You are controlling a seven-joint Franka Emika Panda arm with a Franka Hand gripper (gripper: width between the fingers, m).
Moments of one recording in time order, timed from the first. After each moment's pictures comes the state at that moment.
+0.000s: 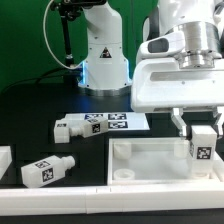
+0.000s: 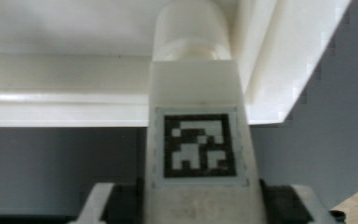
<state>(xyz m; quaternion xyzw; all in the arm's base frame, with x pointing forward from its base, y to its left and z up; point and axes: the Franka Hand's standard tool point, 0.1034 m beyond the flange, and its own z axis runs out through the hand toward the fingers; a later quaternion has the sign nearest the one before) 0.630 0.108 0.084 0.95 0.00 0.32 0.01</state>
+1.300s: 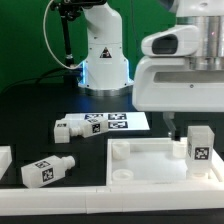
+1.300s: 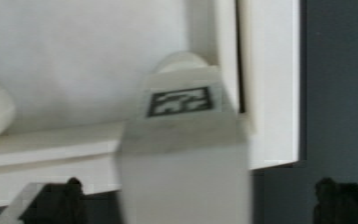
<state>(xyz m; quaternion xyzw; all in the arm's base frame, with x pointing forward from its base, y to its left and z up) 0.650 0.112 0.087 1.00 -0.08 0.03 0.00</state>
